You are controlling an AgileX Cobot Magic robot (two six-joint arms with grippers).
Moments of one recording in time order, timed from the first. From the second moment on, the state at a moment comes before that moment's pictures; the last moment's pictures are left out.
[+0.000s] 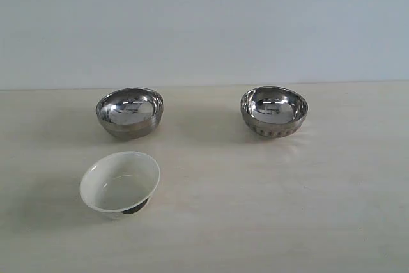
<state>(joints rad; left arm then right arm) 0.03 0.00 0.00 -0.18 0.35 0.14 0.07 0.01 0.00 -0.01 0.35 0.14</state>
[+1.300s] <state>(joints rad) 0.03 0.00 0.00 -0.76 0.30 -0.09 0.07 0.01 0.00 -0.01 0.35 0.14</state>
